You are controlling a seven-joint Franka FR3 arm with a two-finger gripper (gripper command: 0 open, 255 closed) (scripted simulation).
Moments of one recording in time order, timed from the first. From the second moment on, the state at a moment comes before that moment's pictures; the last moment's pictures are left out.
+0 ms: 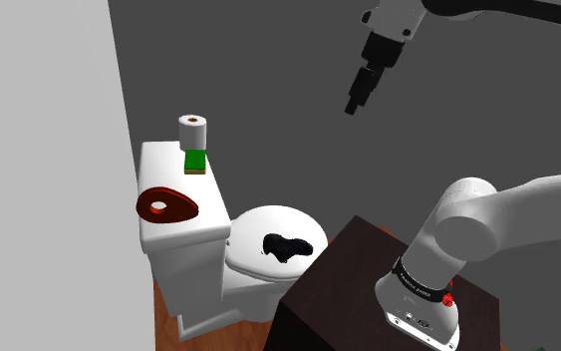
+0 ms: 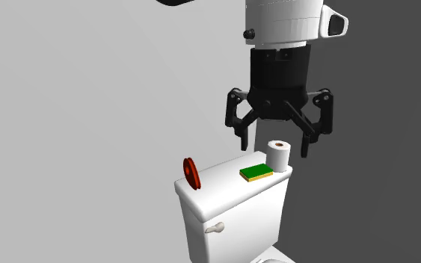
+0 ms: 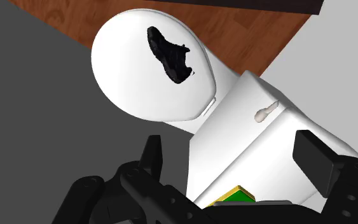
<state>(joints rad) -0.02 -0.83 0.02 -2.35 -0.01 1.63 -0.14</state>
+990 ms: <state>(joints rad) 0.09 -0.41 0.11 -2.23 0.01 1.90 -0.23</state>
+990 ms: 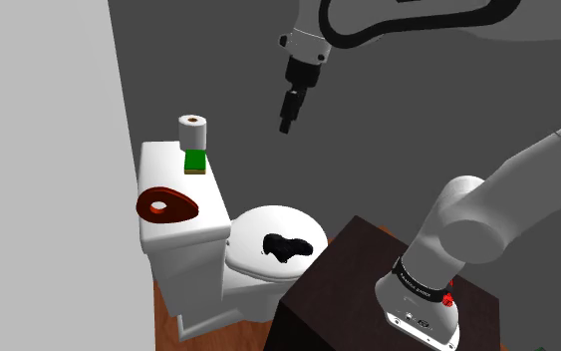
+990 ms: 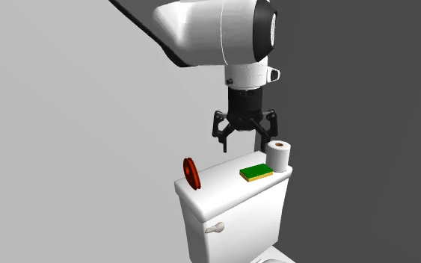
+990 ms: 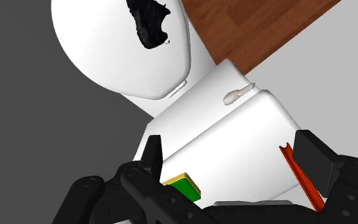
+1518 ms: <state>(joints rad) 0.14 -0.14 0.17 -2.08 -0.01 1.99 -0.27</state>
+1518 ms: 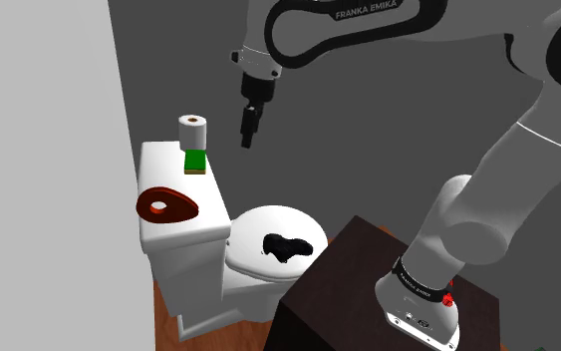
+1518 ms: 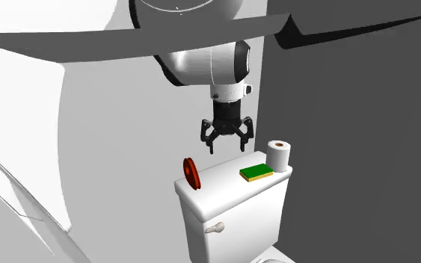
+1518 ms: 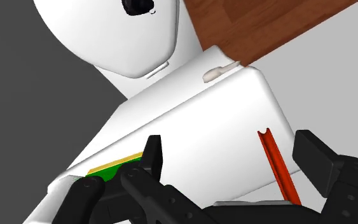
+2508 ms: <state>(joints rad) 0.27 0.39 0.27 -1.65 -0.13 2.02 -0.31</state>
